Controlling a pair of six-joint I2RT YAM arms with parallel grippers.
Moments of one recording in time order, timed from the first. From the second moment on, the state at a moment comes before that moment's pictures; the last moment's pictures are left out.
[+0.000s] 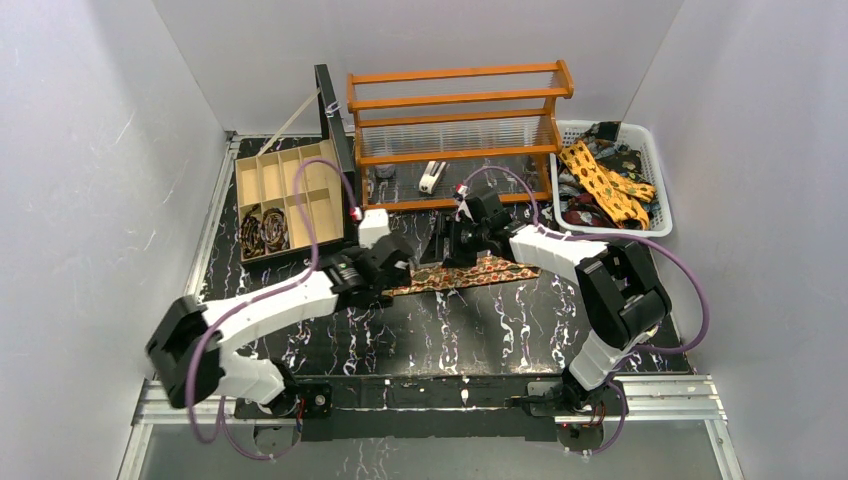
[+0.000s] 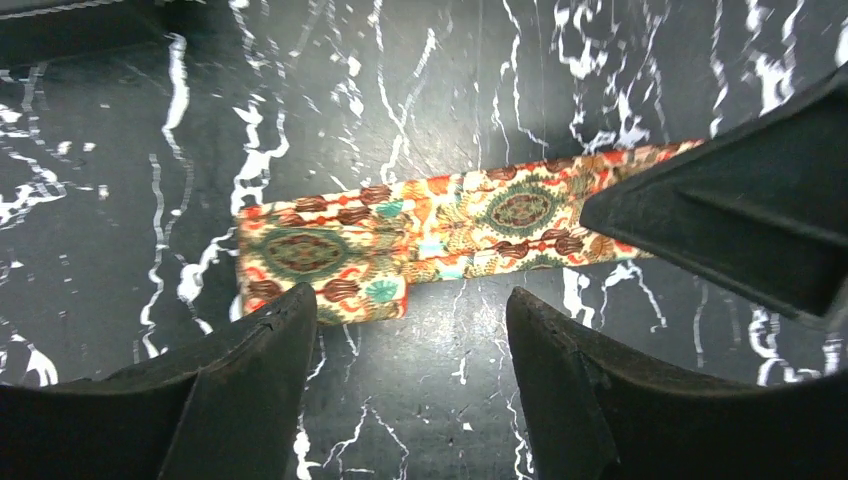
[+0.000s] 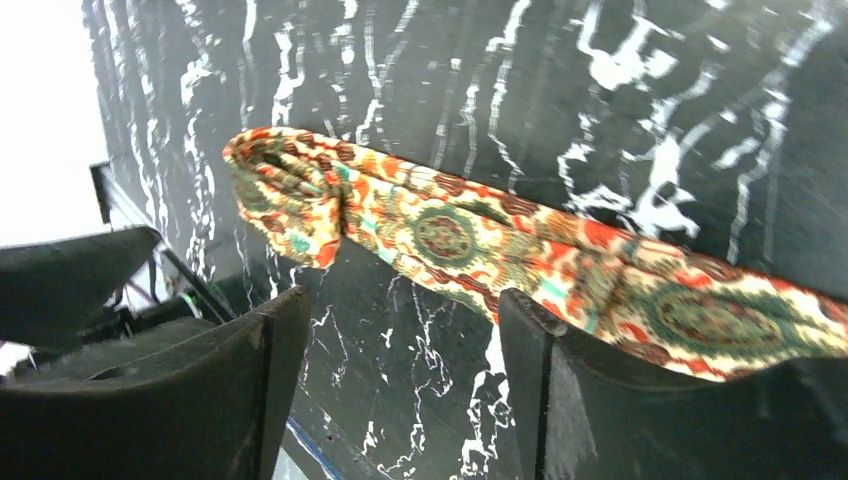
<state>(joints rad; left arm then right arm) -0.94 1.40 0.93 -0.52 -0.58 -0.81 0.60 1.67 1.00 -0.18 -0.41 0.68</state>
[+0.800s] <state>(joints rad) -0.48 0.88 0.56 -0.59 -0.30 -0.86 0.85 1.88 0.96 0.40 -0.73 -0.41</state>
